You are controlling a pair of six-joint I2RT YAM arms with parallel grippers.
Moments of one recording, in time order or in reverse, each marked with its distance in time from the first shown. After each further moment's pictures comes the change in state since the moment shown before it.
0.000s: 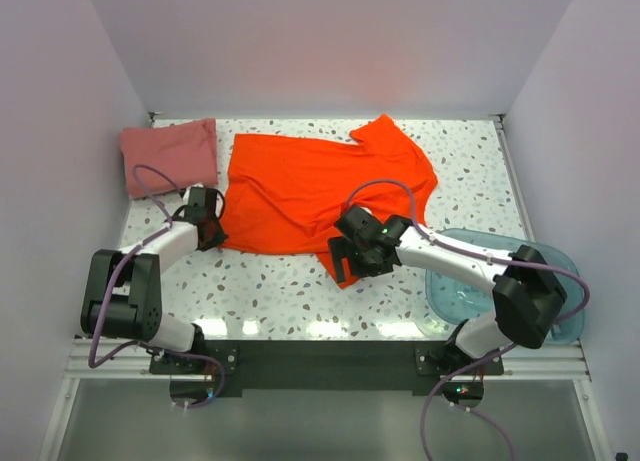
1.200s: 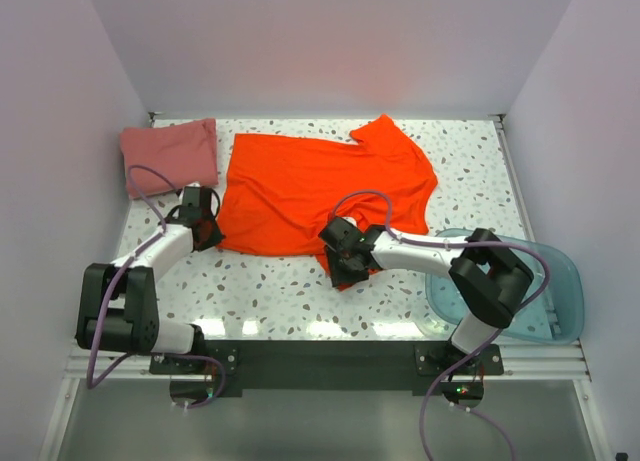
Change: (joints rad) left arm 0.023 -0.075 0.003 -0.060 0.043 0.025; right arm 0.061 0.195 -0.033 0.208 0.003 0.043
